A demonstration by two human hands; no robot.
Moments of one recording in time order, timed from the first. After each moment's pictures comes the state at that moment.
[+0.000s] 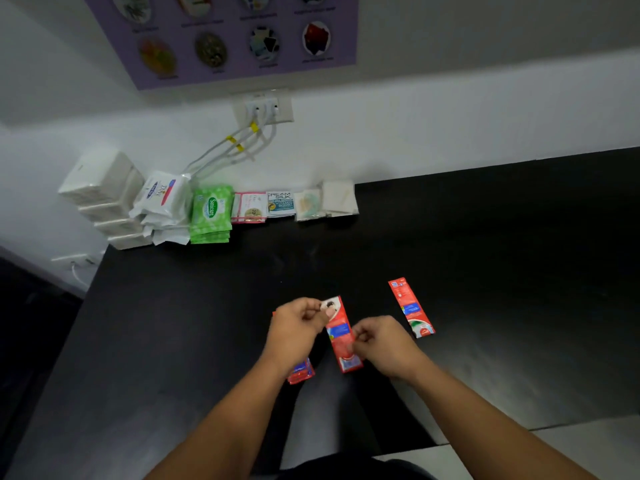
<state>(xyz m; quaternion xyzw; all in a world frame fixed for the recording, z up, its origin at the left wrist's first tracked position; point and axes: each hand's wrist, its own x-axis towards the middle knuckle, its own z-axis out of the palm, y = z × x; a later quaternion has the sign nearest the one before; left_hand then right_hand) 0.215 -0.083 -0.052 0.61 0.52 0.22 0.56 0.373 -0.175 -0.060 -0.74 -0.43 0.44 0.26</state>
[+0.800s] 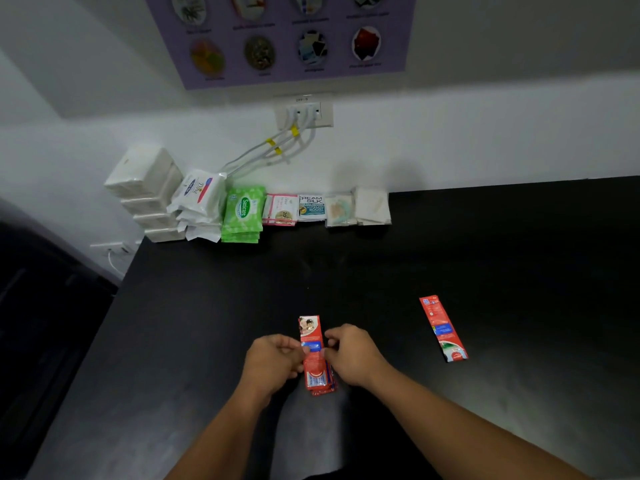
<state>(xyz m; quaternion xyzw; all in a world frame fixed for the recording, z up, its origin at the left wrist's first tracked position) 0.136 -0.070 -0.077 0.51 0.64 0.15 0.56 0.300 -0.113 -0.068 -0.74 -0.48 0.44 0.16</state>
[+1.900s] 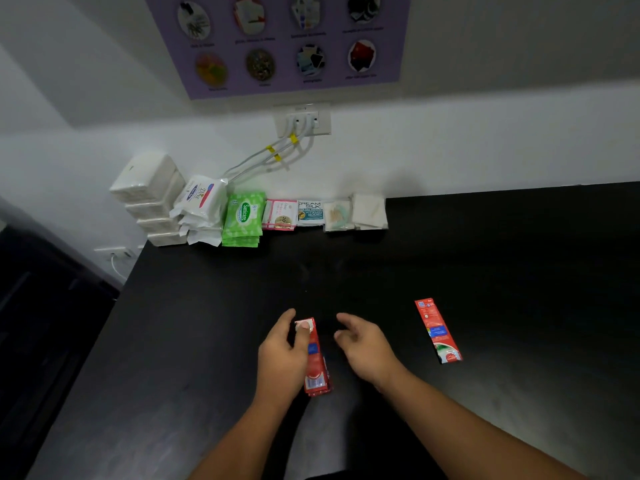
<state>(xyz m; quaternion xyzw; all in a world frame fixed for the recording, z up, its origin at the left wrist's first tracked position) 0.165 -0.094 -0.060 0.59 0.61 0.30 0.44 0.322 -0.127 -0.069 -0.70 -0.36 0.50 0.35</state>
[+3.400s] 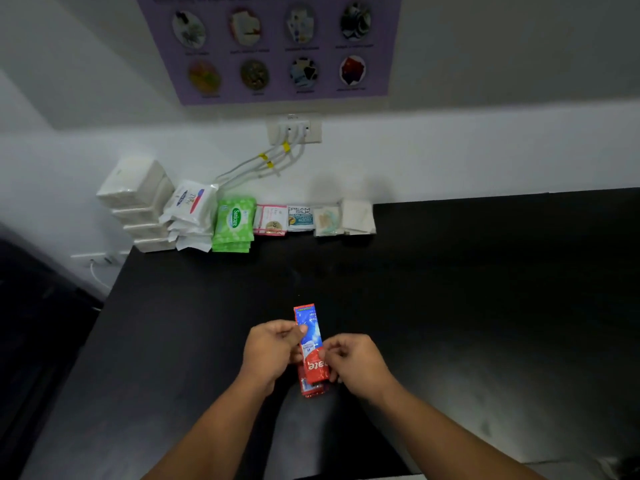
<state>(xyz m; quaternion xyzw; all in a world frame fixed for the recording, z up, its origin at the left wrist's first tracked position) 0.157 -0.069 -0.039 0.47 0.58 0.26 0.61 0.306 -0.144 -0.067 -0.69 -0.39 0.50 0.37</state>
